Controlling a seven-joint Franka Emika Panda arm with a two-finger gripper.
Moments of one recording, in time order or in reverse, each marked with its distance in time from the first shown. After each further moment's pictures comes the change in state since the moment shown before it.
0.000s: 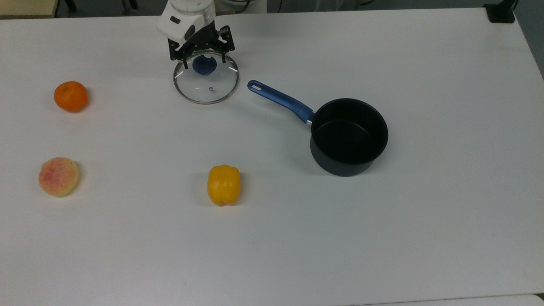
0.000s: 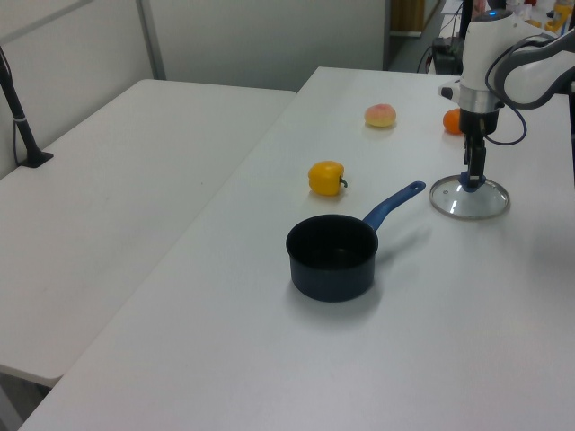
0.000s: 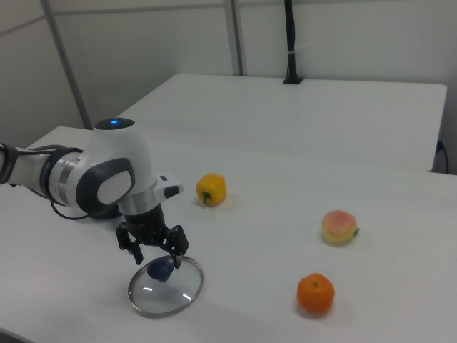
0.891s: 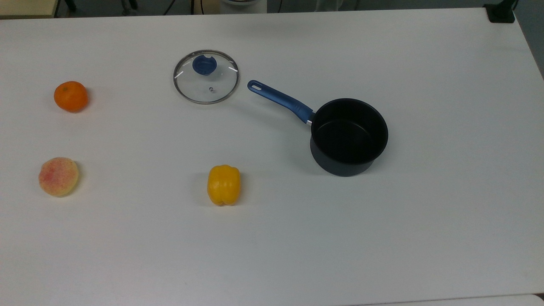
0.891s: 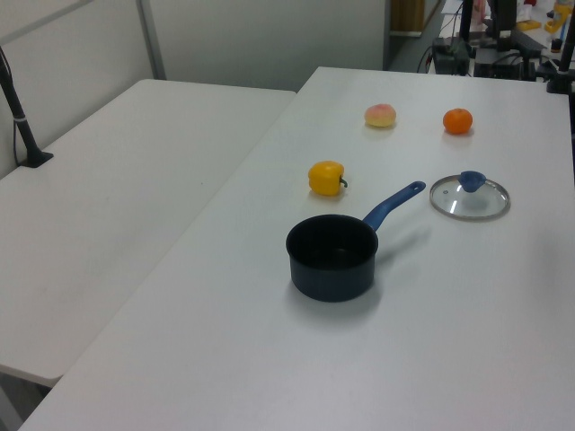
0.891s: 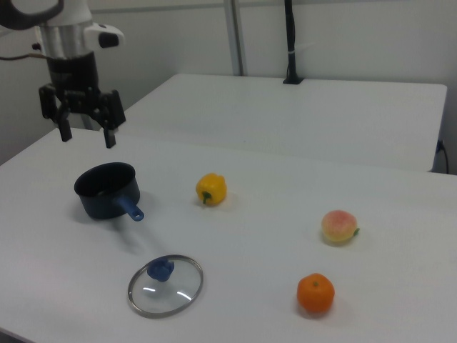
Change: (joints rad) arm -0.003 -0.101 0.074 0.711 0.114 -0.896 0.109
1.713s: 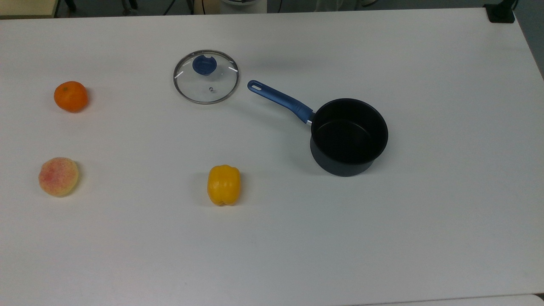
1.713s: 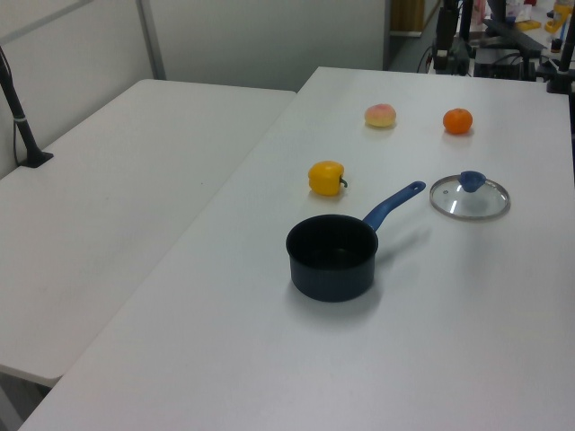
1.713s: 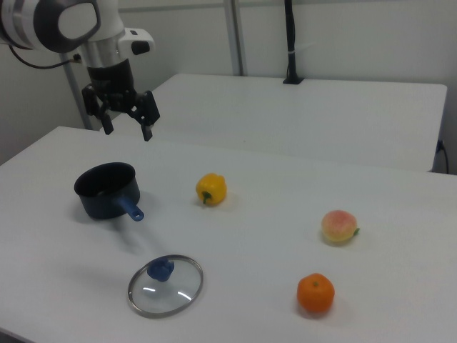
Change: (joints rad) arm 0.059 0.142 -0.049 0.019 0.013 0.279 0.053
